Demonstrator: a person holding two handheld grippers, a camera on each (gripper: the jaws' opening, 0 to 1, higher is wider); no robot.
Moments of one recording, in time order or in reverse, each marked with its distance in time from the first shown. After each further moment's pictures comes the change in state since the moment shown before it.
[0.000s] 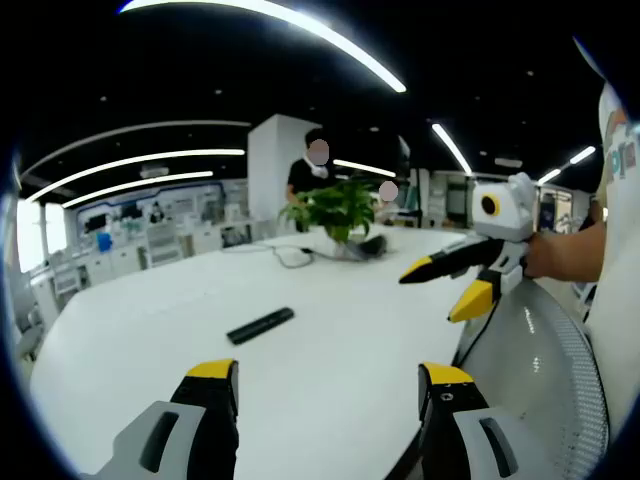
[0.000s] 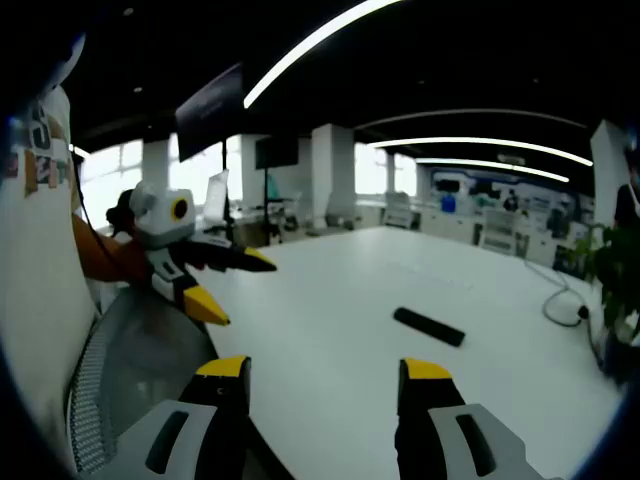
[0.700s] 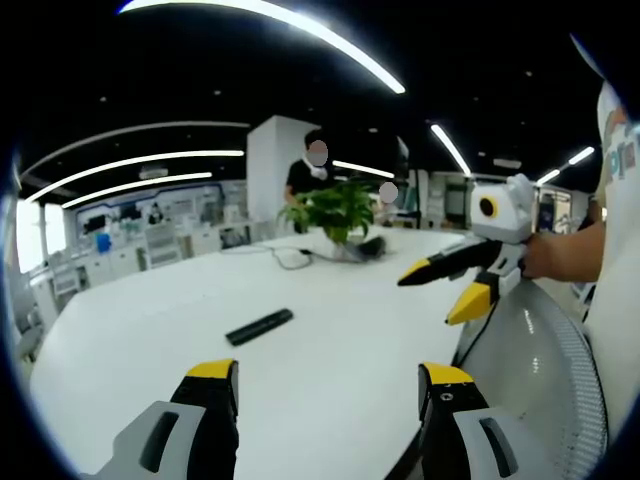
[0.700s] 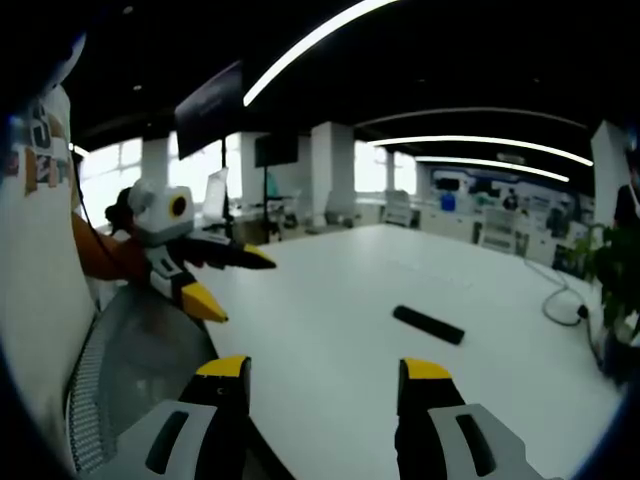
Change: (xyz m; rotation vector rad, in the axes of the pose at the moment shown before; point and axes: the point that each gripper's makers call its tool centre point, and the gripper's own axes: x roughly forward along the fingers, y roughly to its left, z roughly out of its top) left arm 0.000 -0.001 0.001 0.002 -0.005 -0.005; right arm 0.001 -0.001 -0.002 -0.001 0.009 -0.003
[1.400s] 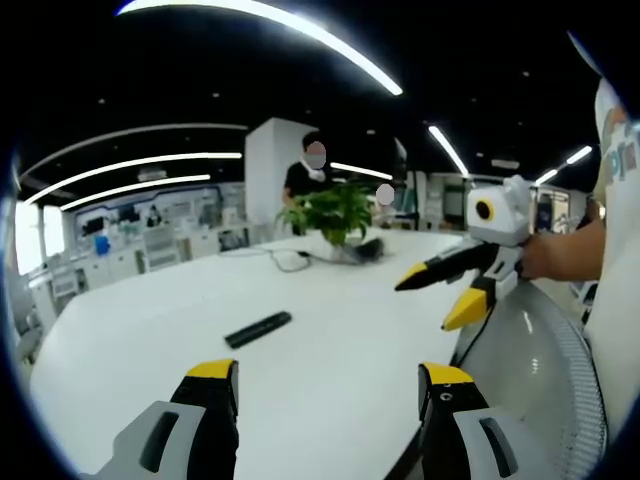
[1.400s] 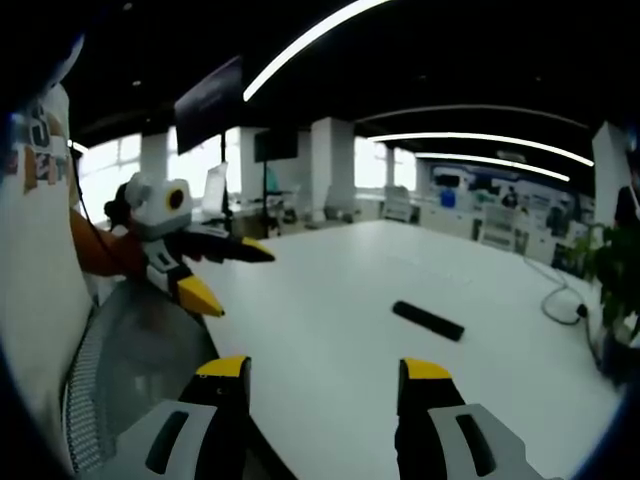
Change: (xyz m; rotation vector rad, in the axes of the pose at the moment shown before) left arm -0.001 -0.002 0.002 0.006 -0.011 -0.005; right arm 0.001 0.001 -0.004 -0.005 0.024 -0.003
